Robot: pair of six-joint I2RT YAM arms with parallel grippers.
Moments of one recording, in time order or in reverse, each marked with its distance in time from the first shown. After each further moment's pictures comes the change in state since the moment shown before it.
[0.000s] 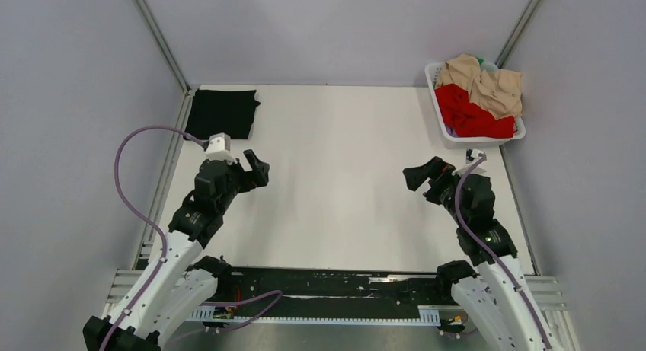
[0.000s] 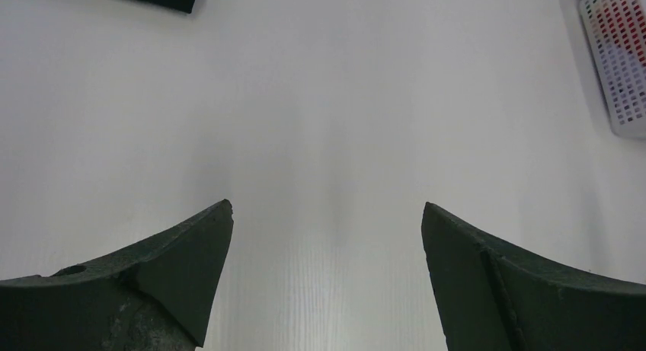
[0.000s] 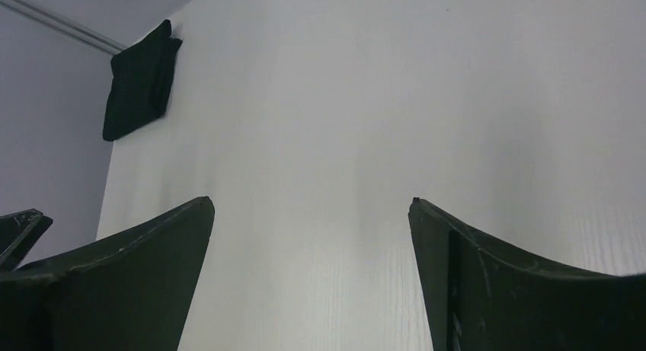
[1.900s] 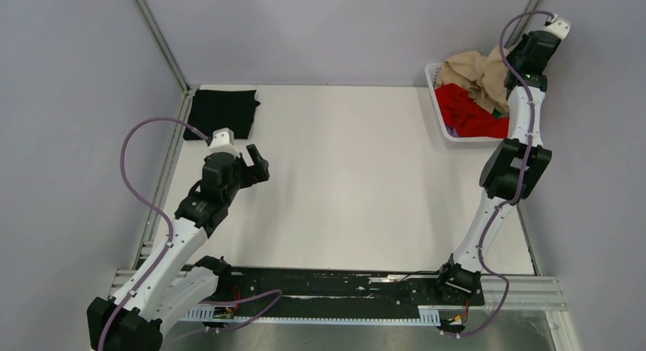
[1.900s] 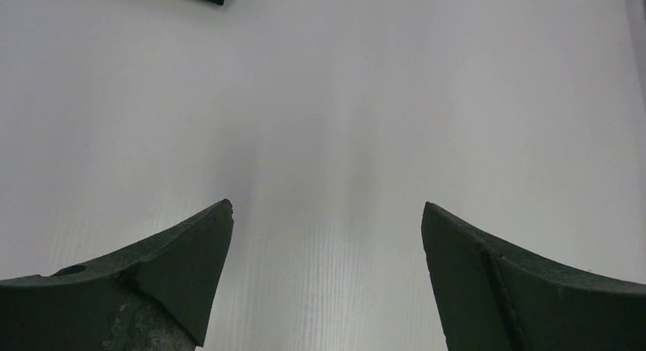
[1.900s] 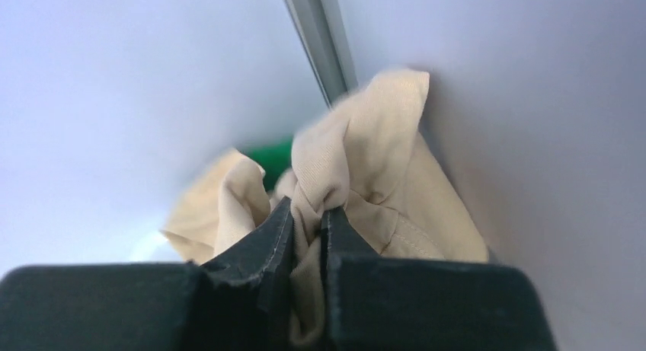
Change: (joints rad) left arm 0.000 0.131 0.040 0.000 -0.068 0.003; right arm -0.618 1.789 1.687 0.150 0.080 -0.393
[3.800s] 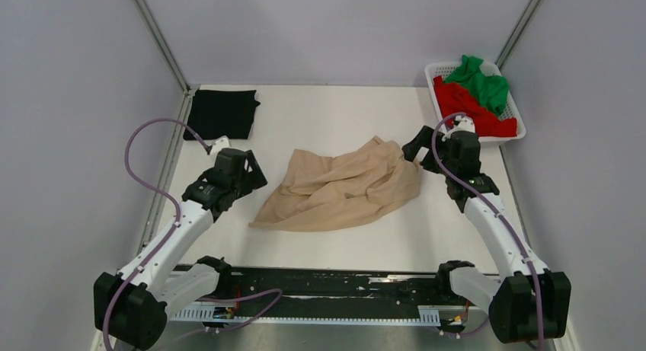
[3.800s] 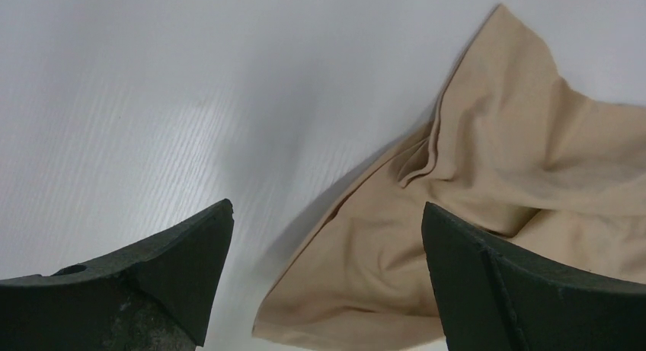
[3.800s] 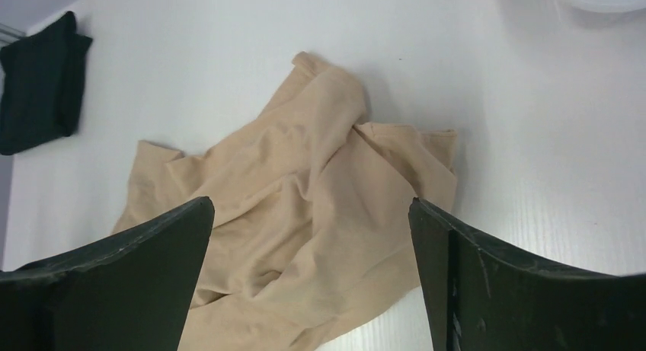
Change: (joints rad) left arm 0.000 0.128 0.095 -0.289 -0.106 -0.203; right arm 0.484 -1.199 -1.474 0.026 -0.135 0.200
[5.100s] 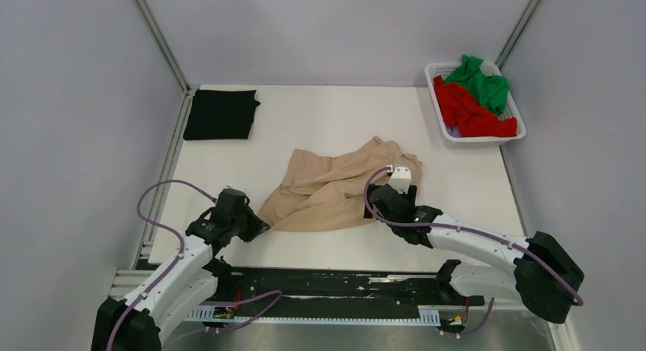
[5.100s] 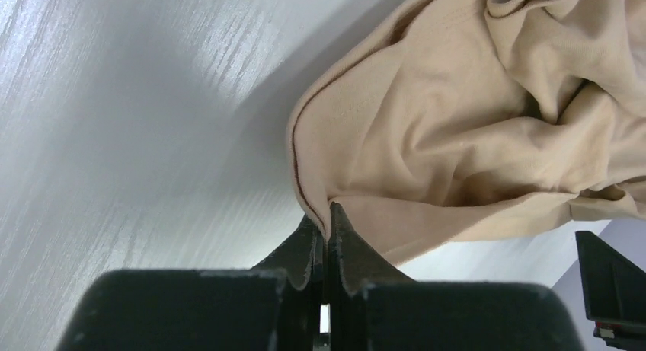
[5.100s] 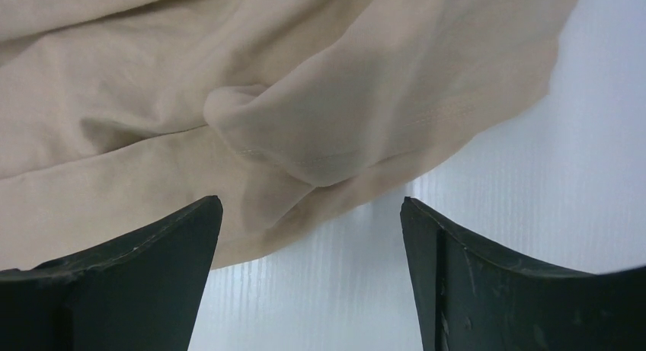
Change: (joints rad) left arm 0.000 -0.221 -0.430 0.038 0.389 -0.427; right arm 0.750 -0.019 -0.263 -0.068 0.646 0.229
